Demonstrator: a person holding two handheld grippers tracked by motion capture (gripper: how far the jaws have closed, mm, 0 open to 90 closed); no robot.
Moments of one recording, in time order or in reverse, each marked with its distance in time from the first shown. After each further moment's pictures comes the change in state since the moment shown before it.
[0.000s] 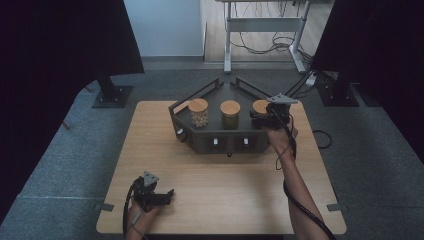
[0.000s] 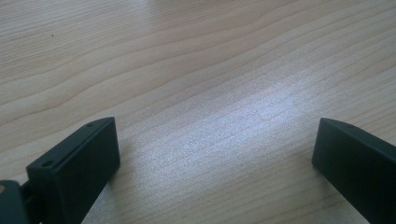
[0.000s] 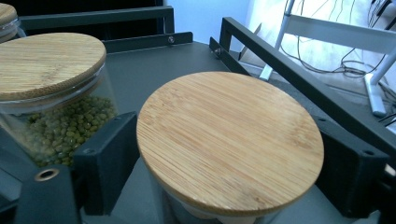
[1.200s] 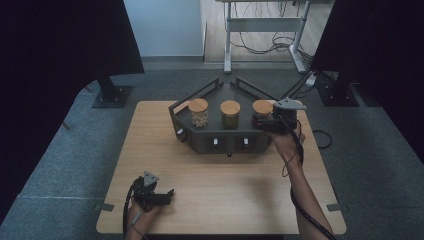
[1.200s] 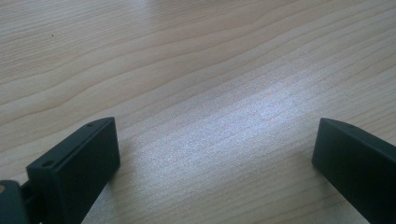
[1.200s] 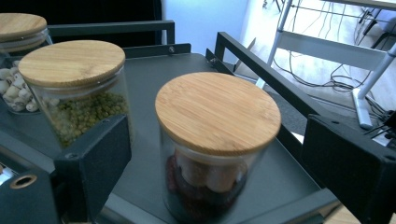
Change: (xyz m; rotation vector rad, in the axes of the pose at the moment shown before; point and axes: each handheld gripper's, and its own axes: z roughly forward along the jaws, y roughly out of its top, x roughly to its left) left arm 0.000 0.000 0.000 0.000 0.000 0.002; right arm 0.001 -0.006 -0.035 -0.052 -0.016 -0.025
